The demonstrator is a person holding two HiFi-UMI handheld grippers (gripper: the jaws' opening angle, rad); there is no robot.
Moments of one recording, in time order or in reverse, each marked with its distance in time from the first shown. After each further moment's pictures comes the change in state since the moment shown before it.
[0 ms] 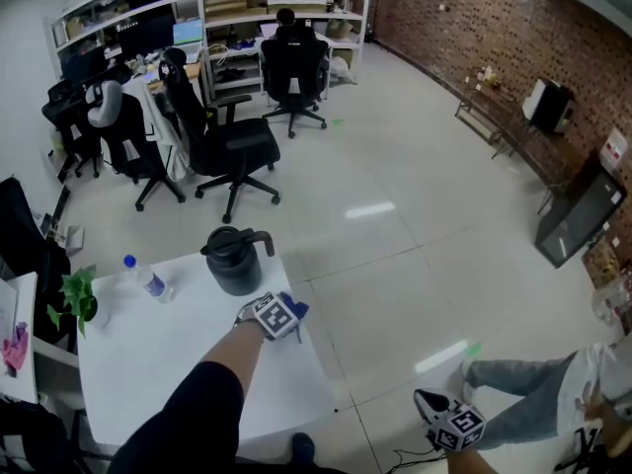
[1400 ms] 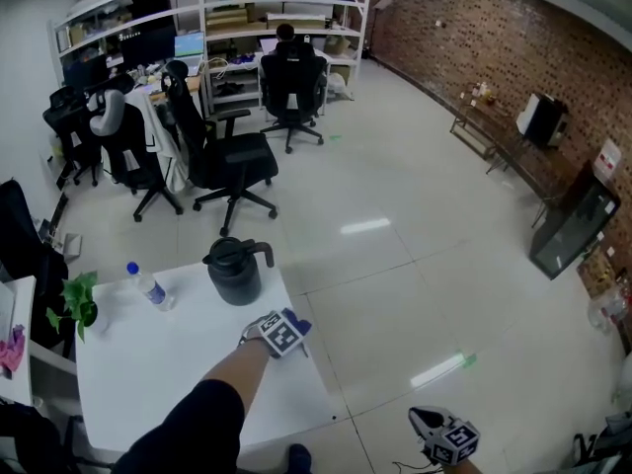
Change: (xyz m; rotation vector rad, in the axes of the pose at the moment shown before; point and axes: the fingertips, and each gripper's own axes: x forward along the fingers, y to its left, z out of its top) left arm -0.003 -0.025 -0.005 -0.014 0.003 0.031; right arm -0.016 0.021 -0.025 -0.015 0.042 0.012
